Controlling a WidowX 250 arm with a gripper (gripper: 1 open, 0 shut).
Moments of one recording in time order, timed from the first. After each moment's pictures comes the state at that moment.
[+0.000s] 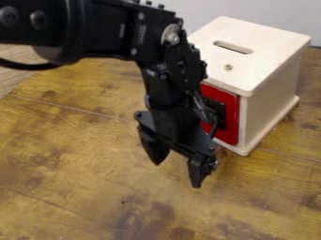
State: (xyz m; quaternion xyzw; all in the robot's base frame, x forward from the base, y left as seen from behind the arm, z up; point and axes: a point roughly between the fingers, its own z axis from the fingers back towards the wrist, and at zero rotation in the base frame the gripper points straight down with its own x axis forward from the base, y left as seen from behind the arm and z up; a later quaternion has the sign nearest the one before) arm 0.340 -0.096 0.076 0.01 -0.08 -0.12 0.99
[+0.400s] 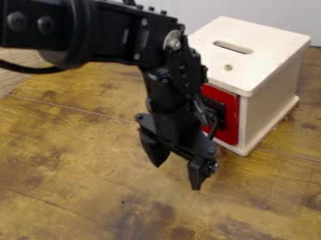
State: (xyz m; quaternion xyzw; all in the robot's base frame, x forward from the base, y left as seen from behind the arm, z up) arm 0.342 -0.093 0.070 0.01 -0.08 -0.11 0.99
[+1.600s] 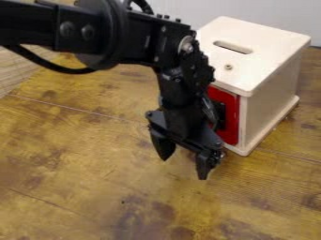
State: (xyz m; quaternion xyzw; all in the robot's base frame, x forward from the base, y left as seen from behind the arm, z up) arm 0.372 -0.090 0.058 0.01 -0.09 -0.10 0.99
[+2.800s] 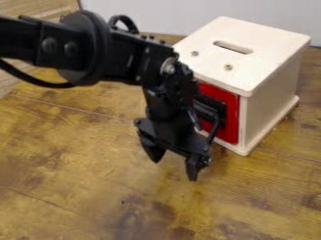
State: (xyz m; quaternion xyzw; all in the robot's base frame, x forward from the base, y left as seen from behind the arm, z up) arm 0.369 -0.076 0.043 0.02 -0.12 -0.07 0.99
